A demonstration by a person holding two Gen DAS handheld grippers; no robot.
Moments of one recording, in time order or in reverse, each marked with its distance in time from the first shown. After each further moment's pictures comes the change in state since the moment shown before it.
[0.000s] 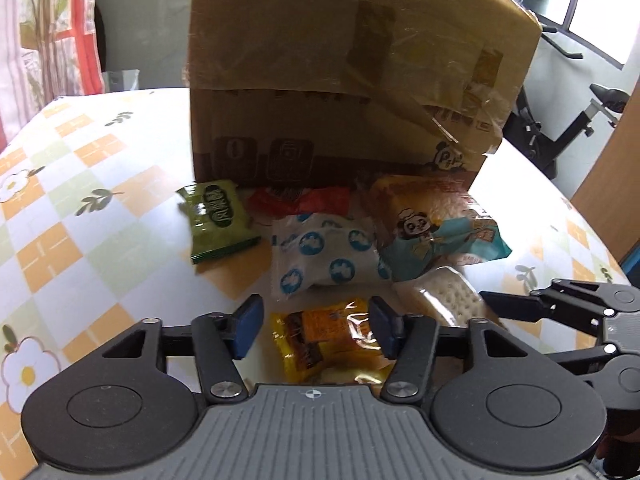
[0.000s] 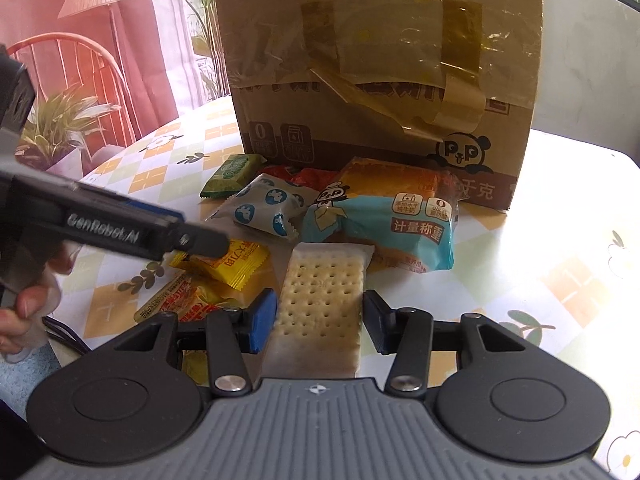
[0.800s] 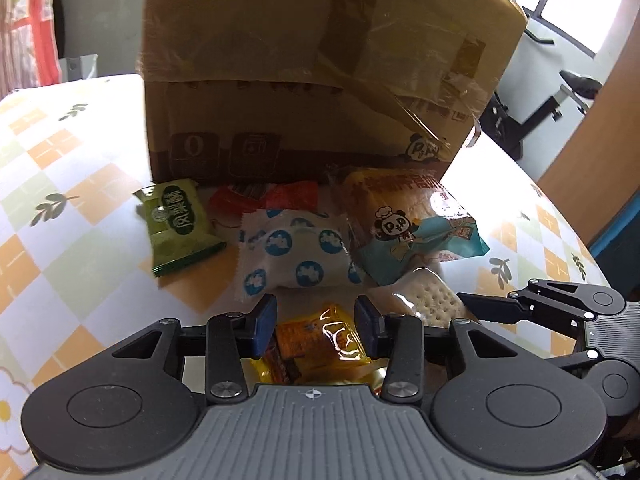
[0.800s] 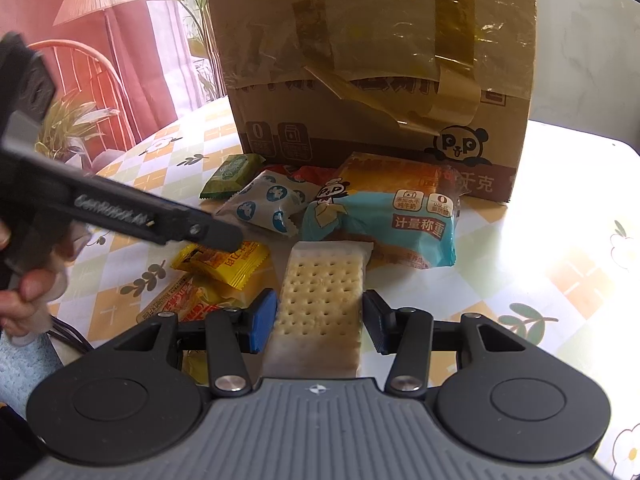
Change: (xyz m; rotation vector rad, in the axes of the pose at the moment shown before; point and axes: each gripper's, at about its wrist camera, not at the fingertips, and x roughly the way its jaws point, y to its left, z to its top) left arm 0.020 0.006 0.012 0.044 0.070 -0.119; right arm 0.000 -0.001 0.000 0.021 0.010 0.009
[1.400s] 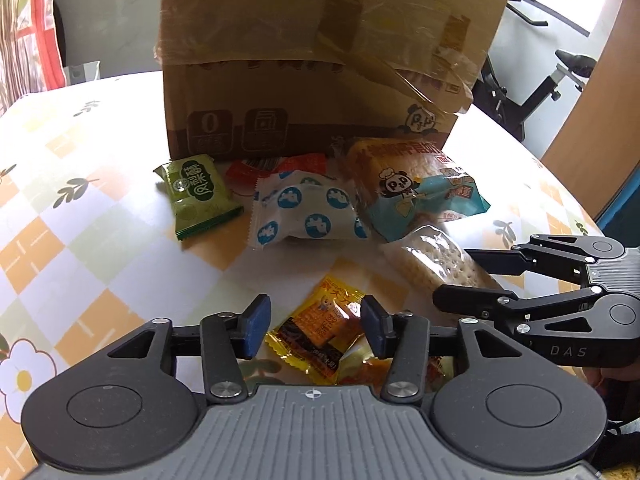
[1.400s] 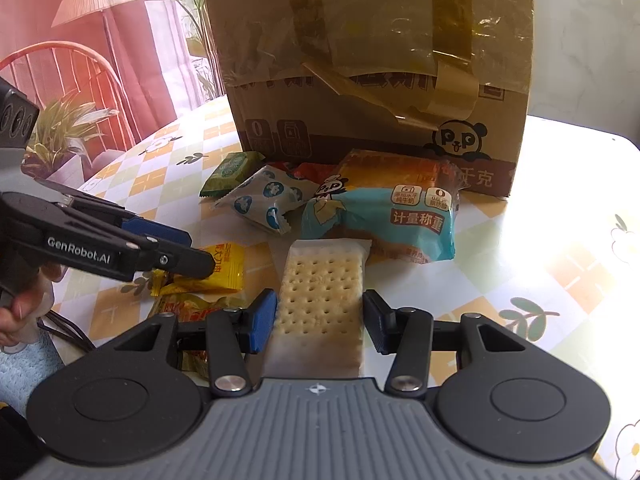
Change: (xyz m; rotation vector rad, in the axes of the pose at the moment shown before) left arm -0.019 0.002 -0.027 0.047 0.004 0.034; right arm 0.002 -0.002 -0.001 0.011 0.004 0.005
